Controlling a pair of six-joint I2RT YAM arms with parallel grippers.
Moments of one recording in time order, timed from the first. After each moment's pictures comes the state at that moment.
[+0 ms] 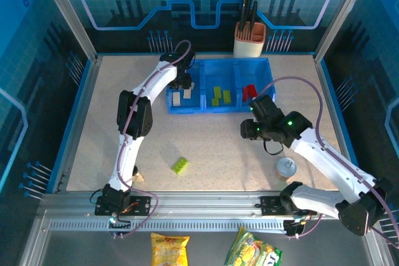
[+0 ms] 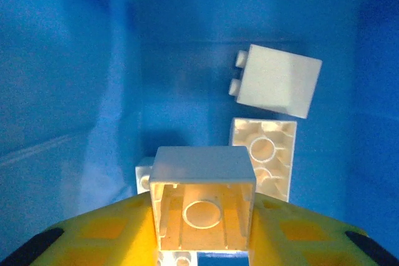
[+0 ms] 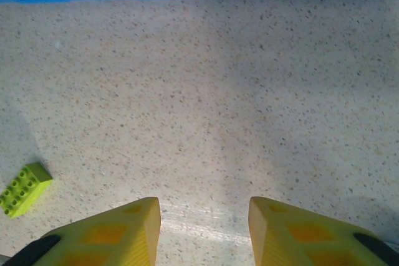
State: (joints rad) left arm -0.35 2.40 2.23 -1.08 -0.18 -0.42; right arm 0.61 1.10 1.05 -1.01 0.10 0.57
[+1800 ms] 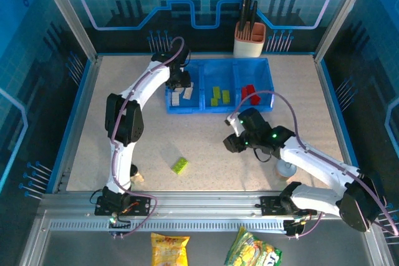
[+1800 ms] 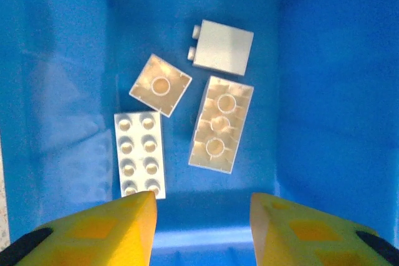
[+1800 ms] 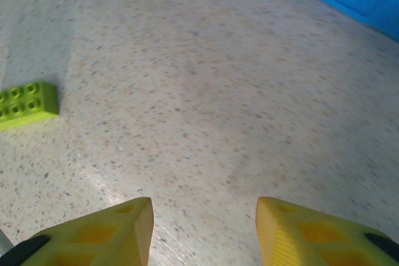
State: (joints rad) left arm -0.34 2.17 2.01 -1.01 -0.05 -0.45; right arm 0.71 1.13 0.74 -0.52 -0.08 0.07
